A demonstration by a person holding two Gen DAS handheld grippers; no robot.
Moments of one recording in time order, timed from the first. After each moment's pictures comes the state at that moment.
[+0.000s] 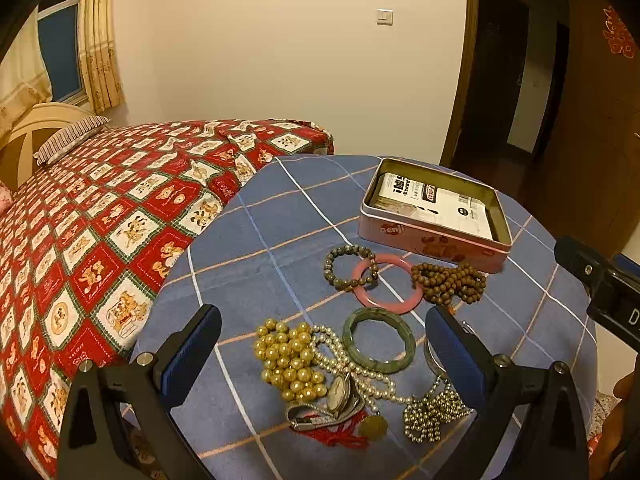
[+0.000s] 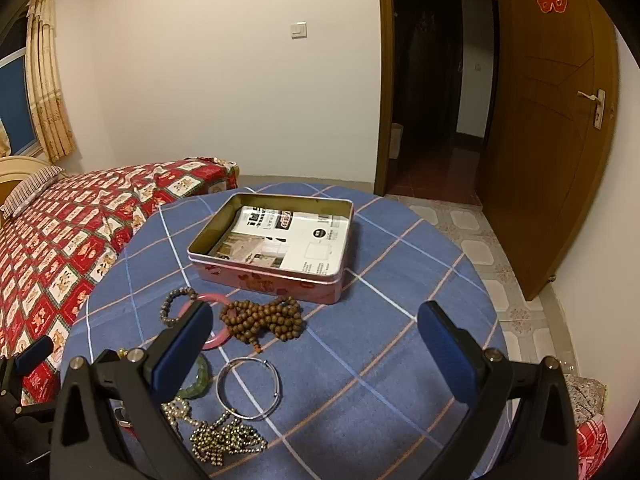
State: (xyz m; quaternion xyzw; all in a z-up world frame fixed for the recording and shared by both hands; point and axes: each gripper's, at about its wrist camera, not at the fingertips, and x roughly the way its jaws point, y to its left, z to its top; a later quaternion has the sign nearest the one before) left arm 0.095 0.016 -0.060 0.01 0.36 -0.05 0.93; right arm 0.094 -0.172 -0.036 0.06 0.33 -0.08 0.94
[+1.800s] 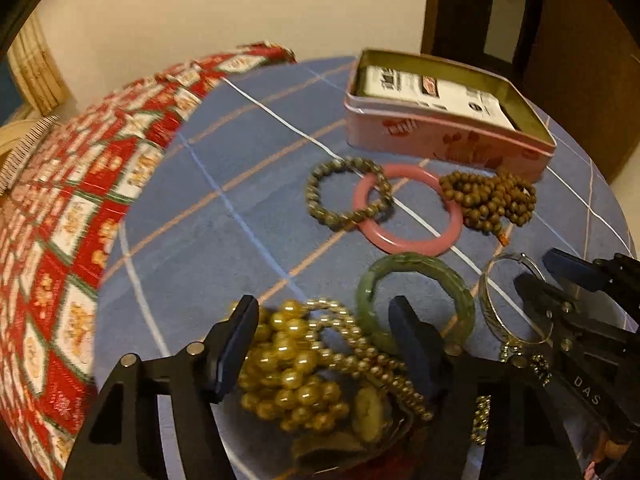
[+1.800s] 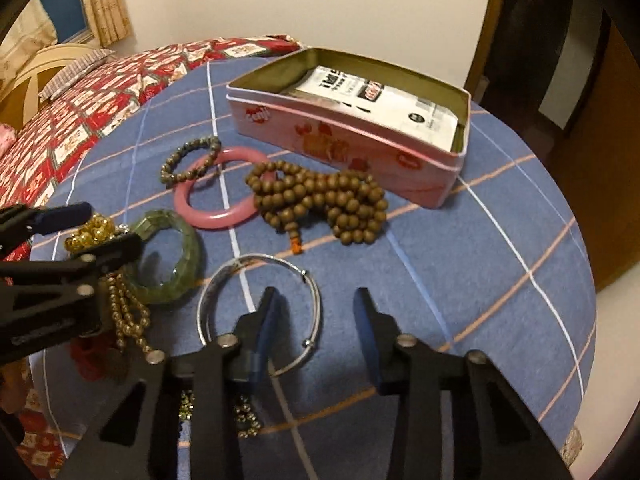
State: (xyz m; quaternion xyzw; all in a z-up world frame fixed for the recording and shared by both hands) left arm 0.160 0.003 -0.138 0.09 0.49 -0.11 0.86; right arm 0.131 -0.142 -0.141 -0.03 0.47 0.06 0.88
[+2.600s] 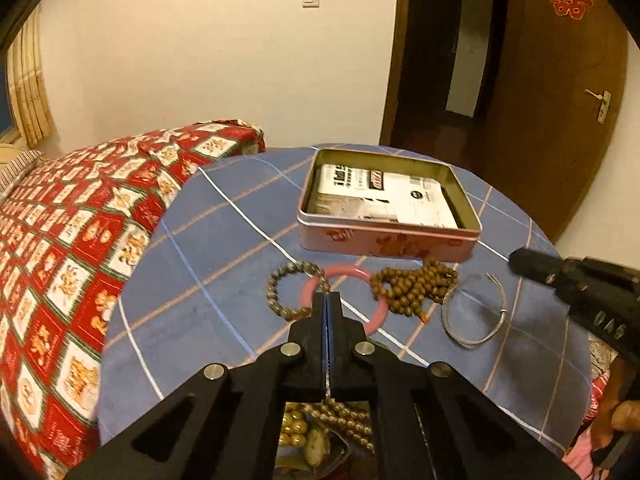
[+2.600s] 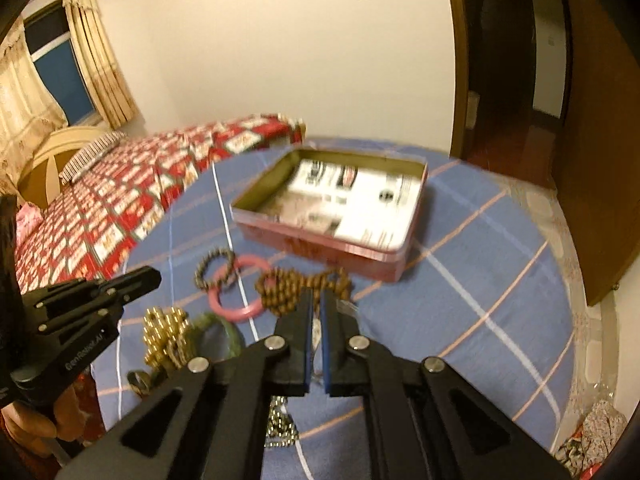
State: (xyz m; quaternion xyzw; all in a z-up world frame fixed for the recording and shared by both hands) left arm 0.144 -0.005 -0.068 0.05 0.38 -0.17 0.91; right arm 0.124 -0.185 -0.063 0.07 0.38 0.07 0.92
